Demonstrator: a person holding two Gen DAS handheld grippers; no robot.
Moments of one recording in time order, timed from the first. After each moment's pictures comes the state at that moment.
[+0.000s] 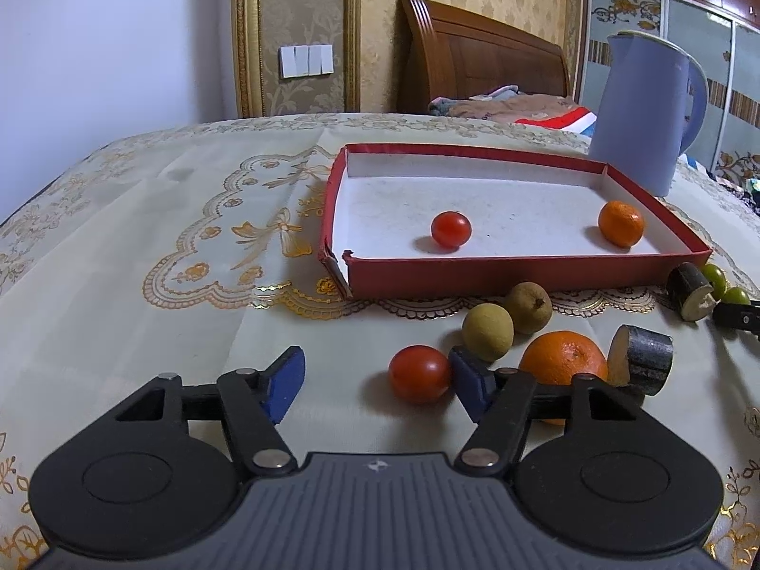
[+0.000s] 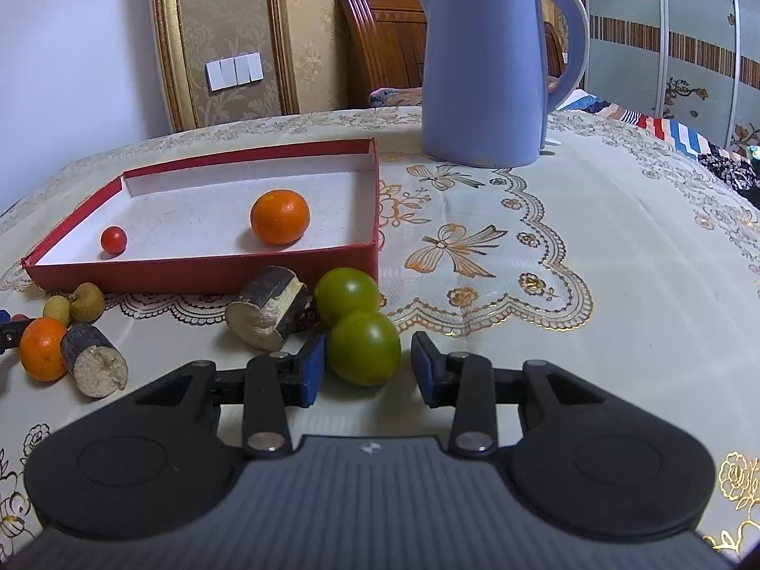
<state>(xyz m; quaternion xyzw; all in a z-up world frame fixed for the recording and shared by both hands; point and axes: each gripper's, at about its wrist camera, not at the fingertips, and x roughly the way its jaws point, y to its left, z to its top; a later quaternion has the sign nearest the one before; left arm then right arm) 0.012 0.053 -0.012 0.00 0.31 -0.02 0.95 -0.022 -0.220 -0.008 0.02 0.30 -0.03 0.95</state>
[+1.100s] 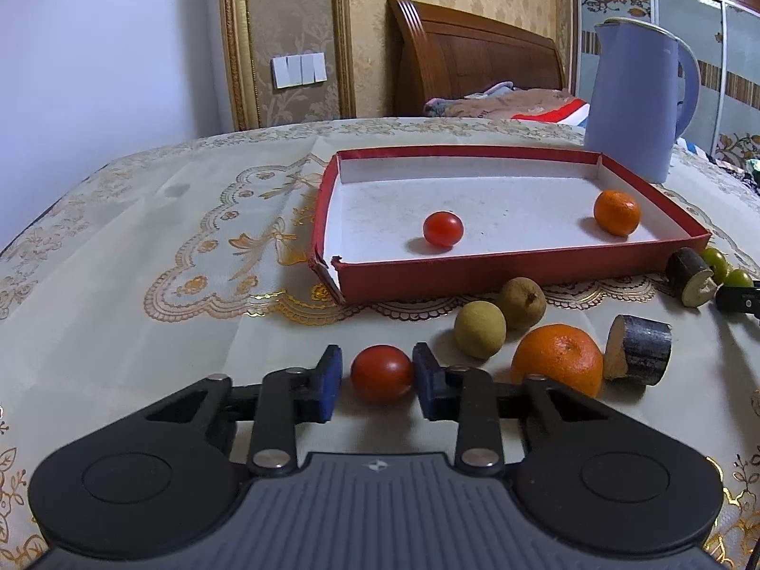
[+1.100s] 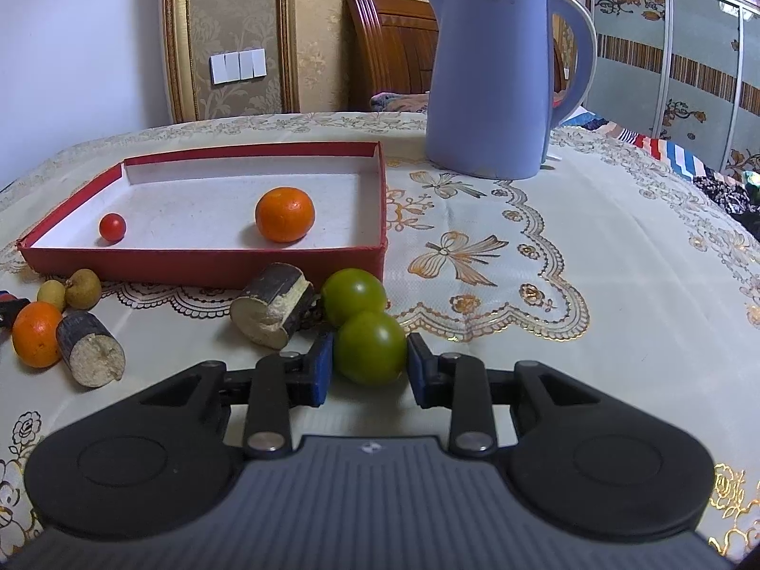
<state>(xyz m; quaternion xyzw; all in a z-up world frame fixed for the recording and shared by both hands) 0.010 0.045 -0.012 0.03 0.31 -0.02 0.95 -0.023 -0.211 -0.007 -0.01 0.30 -0.04 0.95</state>
